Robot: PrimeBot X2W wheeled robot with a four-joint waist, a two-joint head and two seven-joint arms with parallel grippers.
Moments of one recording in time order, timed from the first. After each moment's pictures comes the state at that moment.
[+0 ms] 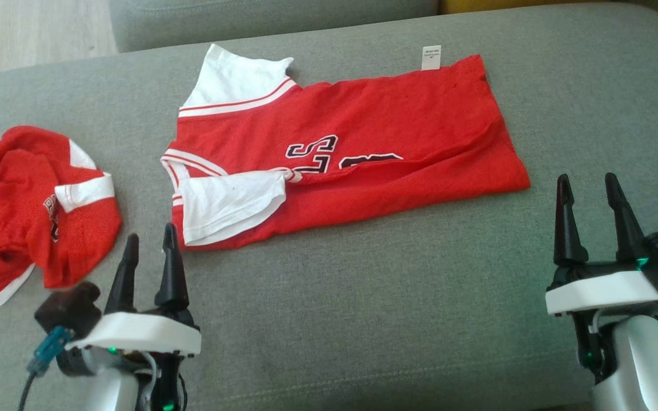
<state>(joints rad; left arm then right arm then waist) -0.05 0.04 -0.12 0.20 -0.47 -0.02 -0.26 -0.15 -0.10 -0.02 0.26 0.17 0.12 -0.25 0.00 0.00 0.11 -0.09</state>
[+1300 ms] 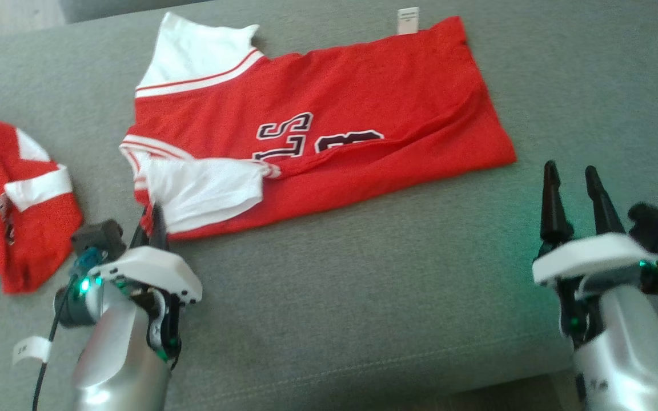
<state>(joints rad) -0.41 0.04 -0.10 0.79 -0.30 0.04 -0.26 -0.29 -0.06 -0.03 0.46 0.28 0.12 -0.19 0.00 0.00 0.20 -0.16</state>
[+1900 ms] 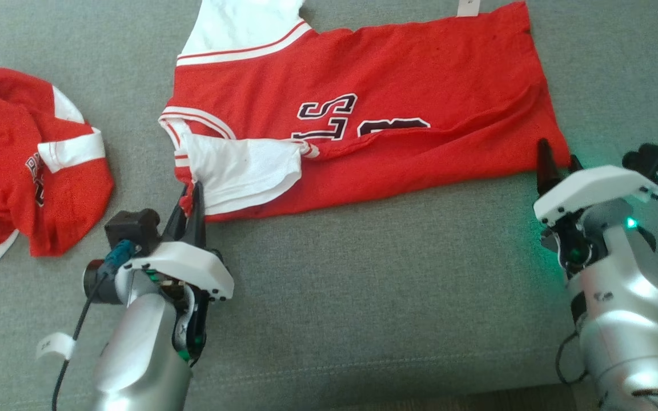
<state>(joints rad) -0.37 0.04 -0.23 0.58 -0.30 0.01 -0.26 -0.66 -0.06 -0.18 0.97 0.42 0.12 0.04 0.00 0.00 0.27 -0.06</state>
